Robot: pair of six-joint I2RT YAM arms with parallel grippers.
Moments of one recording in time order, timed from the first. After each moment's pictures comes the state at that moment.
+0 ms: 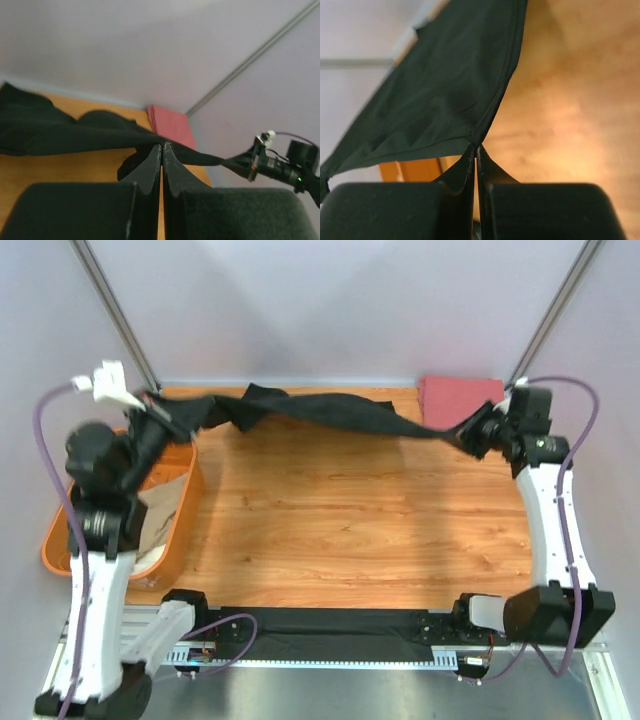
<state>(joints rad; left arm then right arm) -0.03 0.93 1.39 -0.32 0.30 -0.69 -0.11 1.30 1.43 -0.74 -0.42 0.79</state>
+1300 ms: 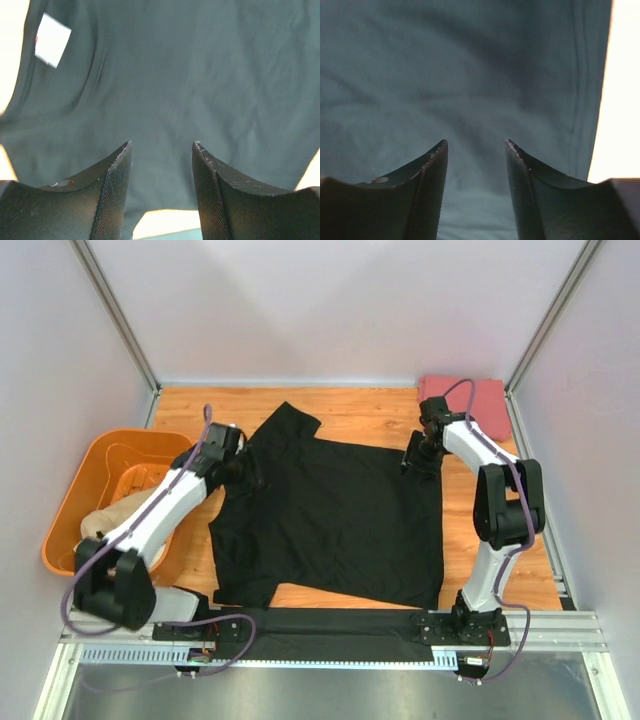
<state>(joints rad) -0.31 1.30 1.02 -0.68 0.05 -0.64 0.15 1.88 1.42 -0.79 -0.05 0.53</state>
